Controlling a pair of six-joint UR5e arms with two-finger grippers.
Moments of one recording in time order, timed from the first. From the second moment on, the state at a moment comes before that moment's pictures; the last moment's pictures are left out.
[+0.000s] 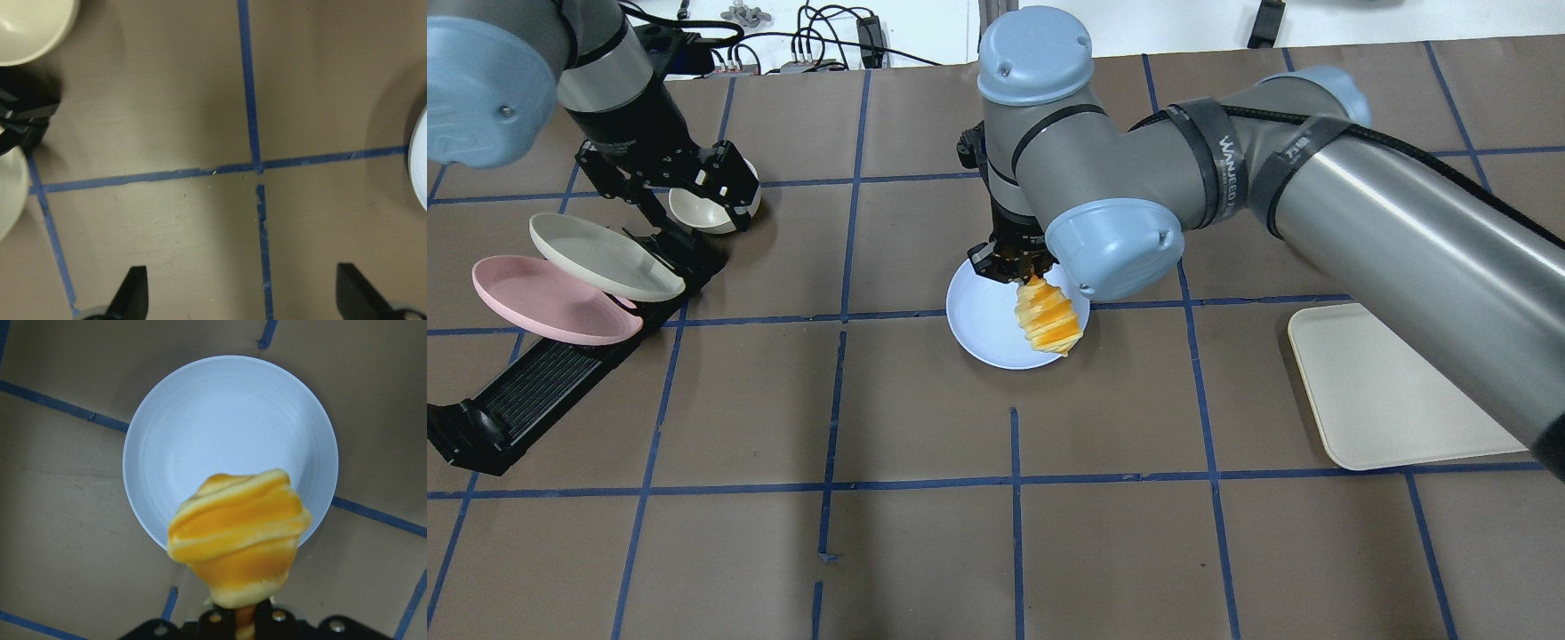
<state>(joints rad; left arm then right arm) -1.45 -1.70 -1.53 -1.59 1.60 0.23 1.95 -1.26 1.61 -1.95 -1.56 0.03</state>
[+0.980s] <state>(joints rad) -1.45 -1.58 -1.56 -1.67 1.55 0.25 1.95 -1.08 1.58 -2.12 -1.57 -0.03</state>
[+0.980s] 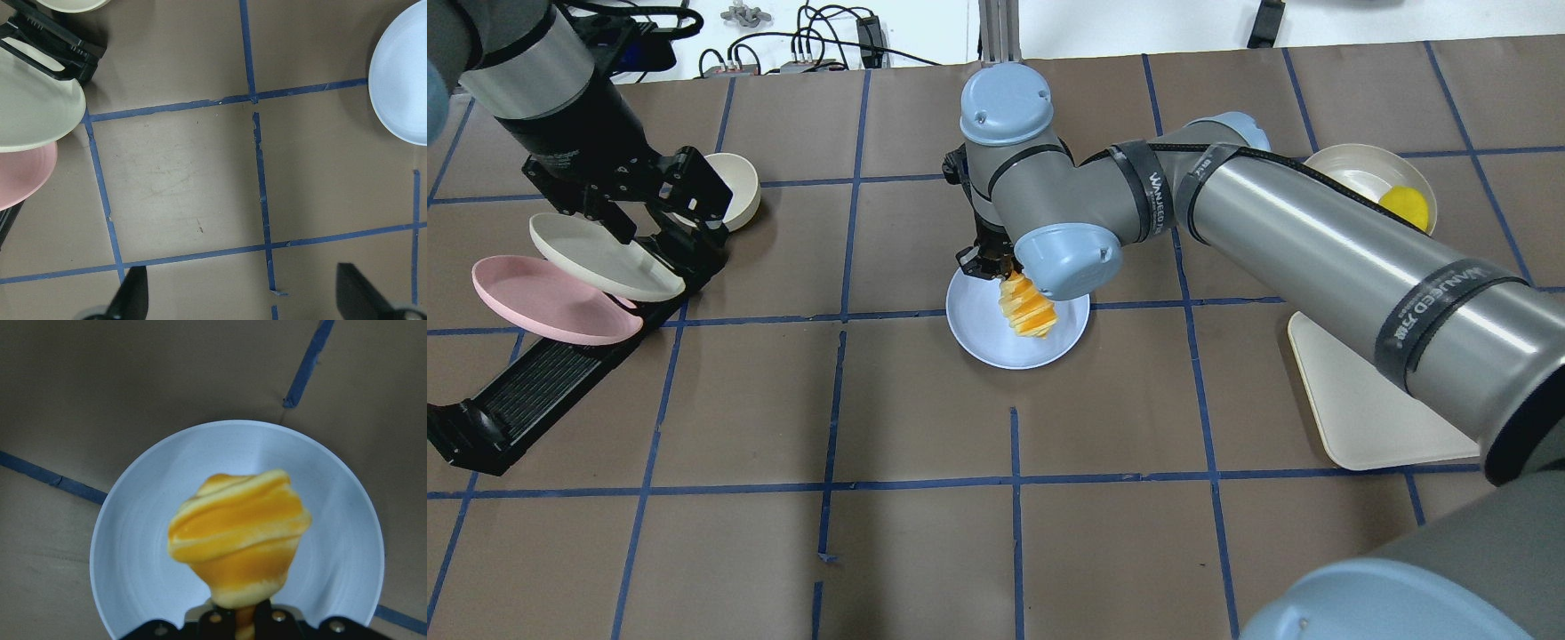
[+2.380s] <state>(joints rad) -1.46 -1.54 -1.58 -1.67 1.52 0.19 1.93 -1.10 1.58 -2.11 -1.56 -0.11</state>
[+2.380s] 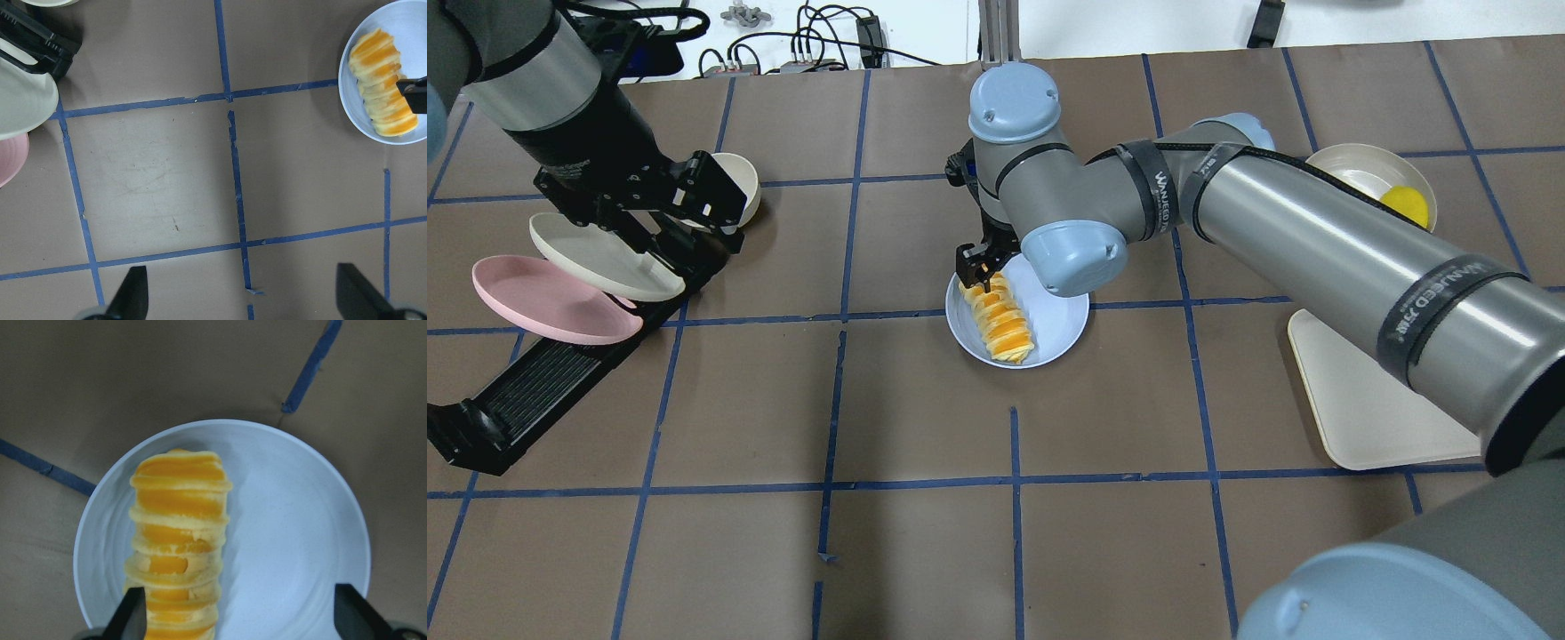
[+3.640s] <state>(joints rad) -1.47 -1.53 -1.61 -1.66 1.52 0.05 1.57 -1.58 1.57 -1.68 -1.56 -0.12</state>
